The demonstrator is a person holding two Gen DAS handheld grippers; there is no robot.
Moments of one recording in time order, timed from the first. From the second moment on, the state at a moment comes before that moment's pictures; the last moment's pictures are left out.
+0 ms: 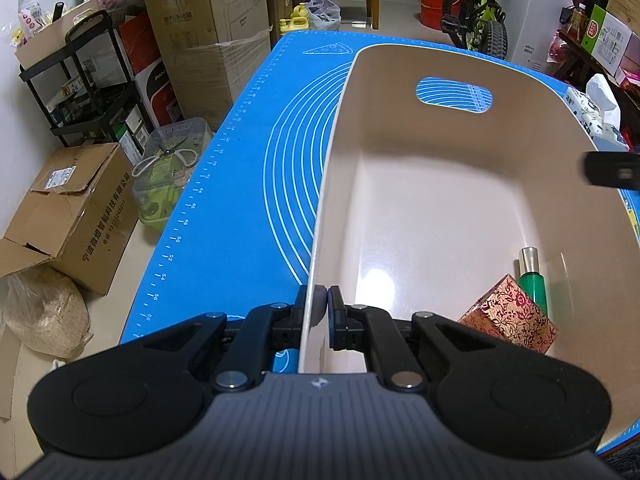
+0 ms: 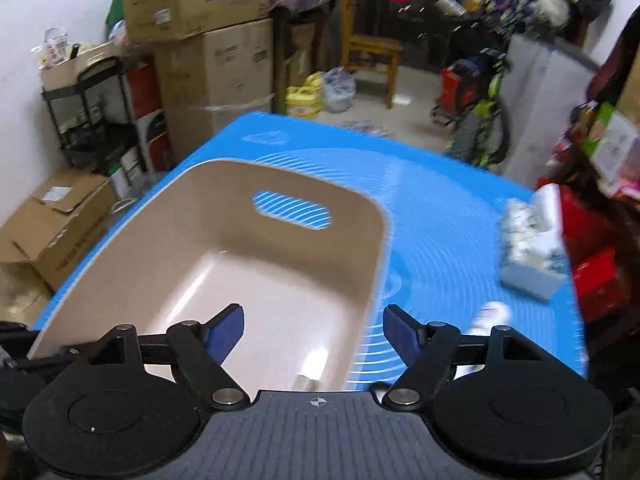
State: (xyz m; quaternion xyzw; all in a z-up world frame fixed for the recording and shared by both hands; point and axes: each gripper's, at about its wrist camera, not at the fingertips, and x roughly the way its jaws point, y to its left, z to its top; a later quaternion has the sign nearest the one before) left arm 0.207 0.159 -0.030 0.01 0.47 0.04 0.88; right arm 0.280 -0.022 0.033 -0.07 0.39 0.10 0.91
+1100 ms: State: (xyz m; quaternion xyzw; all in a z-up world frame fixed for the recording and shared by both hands) left arm 0.207 0.160 -0.031 0.01 0.47 0.04 0.88; right arm 0.298 -0.146 -0.067 -0.05 0.45 -0.05 0.89
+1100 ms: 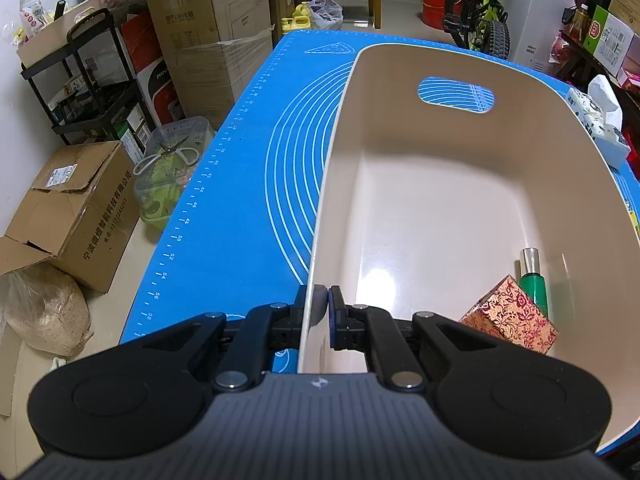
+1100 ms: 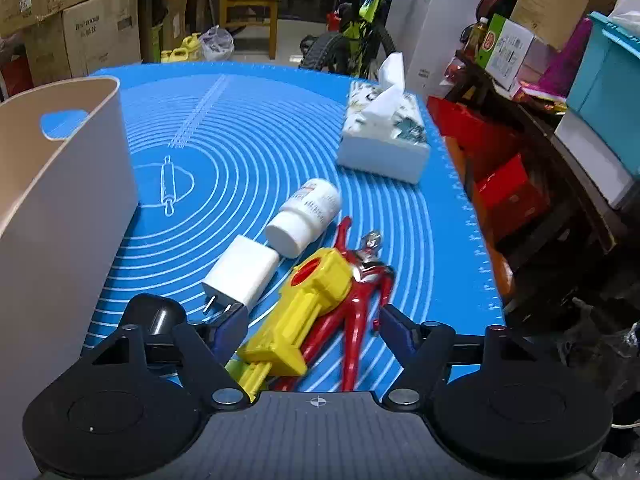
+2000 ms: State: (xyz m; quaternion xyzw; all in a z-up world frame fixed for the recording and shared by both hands) left arm 0.206 0.158 -0.032 0.01 0.47 0.04 0.88; right arm 0.288 -0.158 -0.057 -0.02 0.42 -0.05 0.91
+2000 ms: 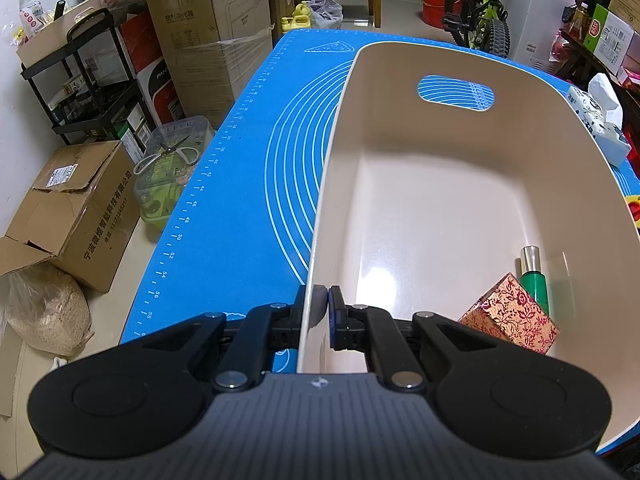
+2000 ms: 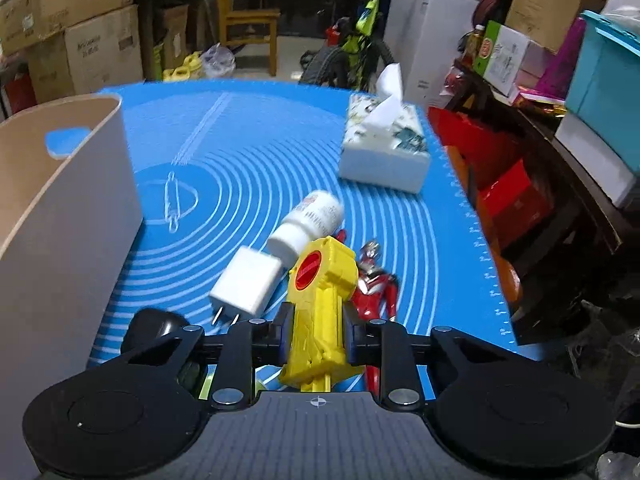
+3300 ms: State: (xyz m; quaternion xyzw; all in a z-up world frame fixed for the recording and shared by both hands) left arm 0.205 0.158 -0.034 0.01 0.47 0.04 0.88; right arm 0.279 -0.014 0.039 -0.02 0.32 0.13 0.94
